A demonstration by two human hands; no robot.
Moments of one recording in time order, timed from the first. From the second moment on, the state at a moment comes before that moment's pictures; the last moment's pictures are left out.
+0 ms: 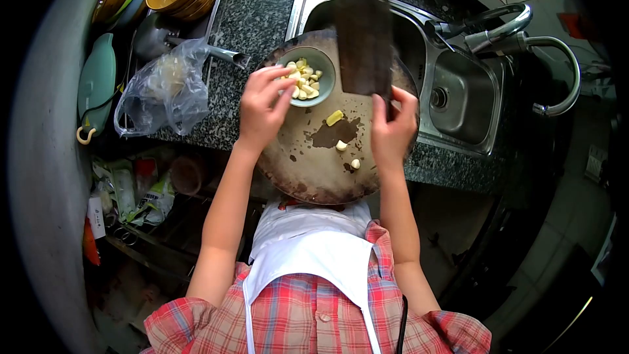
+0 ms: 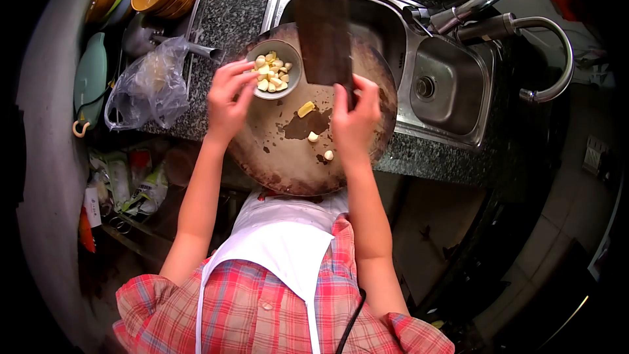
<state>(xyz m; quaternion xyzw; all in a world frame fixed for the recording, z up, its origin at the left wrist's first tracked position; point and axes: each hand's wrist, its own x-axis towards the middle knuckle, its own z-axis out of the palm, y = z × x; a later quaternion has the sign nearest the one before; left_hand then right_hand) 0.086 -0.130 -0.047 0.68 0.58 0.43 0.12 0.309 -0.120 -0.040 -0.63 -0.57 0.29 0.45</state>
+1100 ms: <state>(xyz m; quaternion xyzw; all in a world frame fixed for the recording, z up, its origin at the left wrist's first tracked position) 0.180 -0.166 -0.064 0.76 0.48 0.39 0.22 0.287 -0.272 -0.057 -0.66 -0.39 0.47 0.44</state>
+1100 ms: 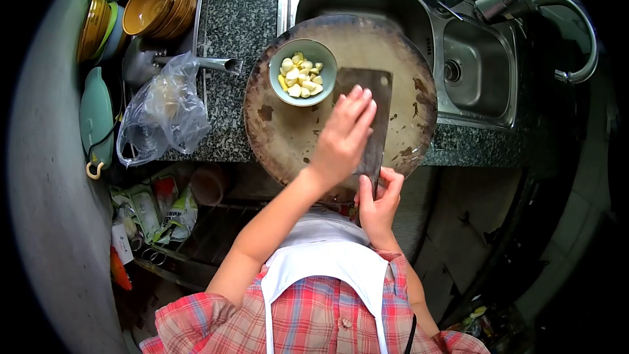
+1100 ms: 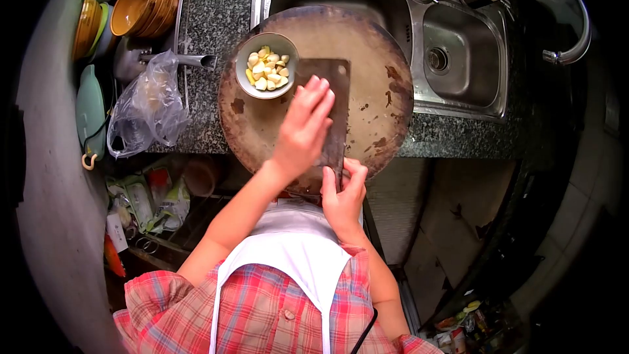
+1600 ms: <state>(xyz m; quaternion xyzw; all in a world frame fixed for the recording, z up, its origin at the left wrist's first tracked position) 0.097 -0.098 -0.051 0.68 0.58 0.44 0.06 0.340 -0.256 -0.054 -0.69 -0.28 0.53 0.41</state>
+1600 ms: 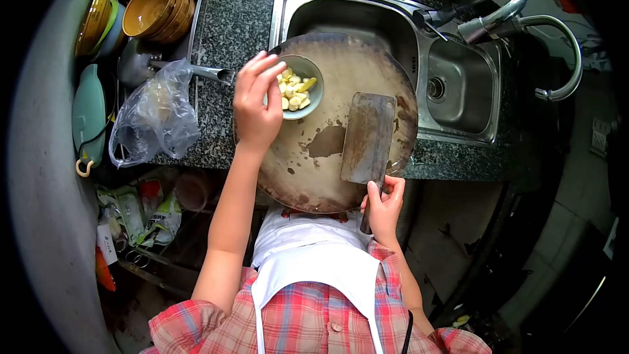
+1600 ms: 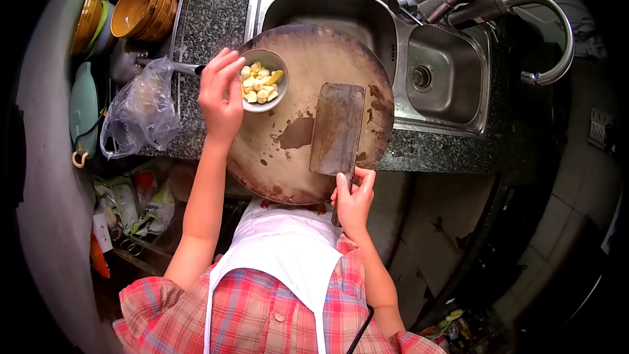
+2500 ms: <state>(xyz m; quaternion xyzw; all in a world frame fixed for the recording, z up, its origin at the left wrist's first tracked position) 0.253 -0.029 0.000 0.28 0.54 0.34 0.72 0.459 0.052 -0.102 -0.60 -0.74 0.08 0.29</state>
